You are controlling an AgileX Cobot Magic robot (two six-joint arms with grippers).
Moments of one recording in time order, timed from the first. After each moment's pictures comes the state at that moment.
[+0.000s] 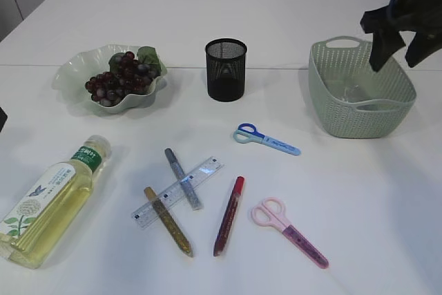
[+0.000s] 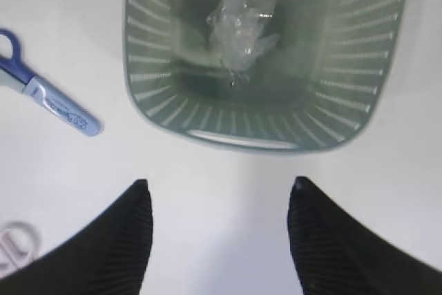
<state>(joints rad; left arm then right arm) -0.13 1.30 -1.07 -0.17 1.04 0.00 0.06 1.89 -1.74 0.02 1.21 -0.08</state>
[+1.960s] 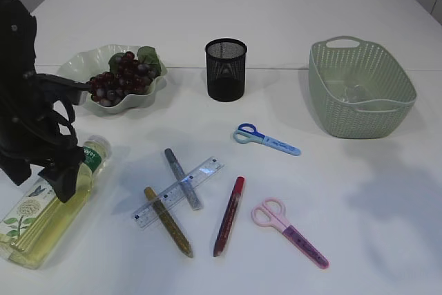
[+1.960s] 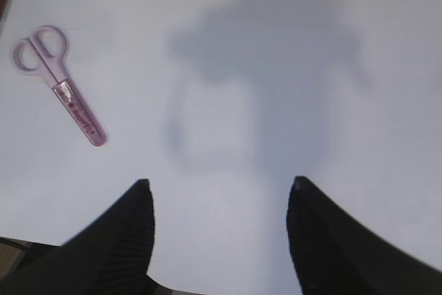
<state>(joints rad) -0.28 1.86 -1.21 0.05 1.07 0.00 0.06 1.19 -1.02 0.07 1.16 -0.06</state>
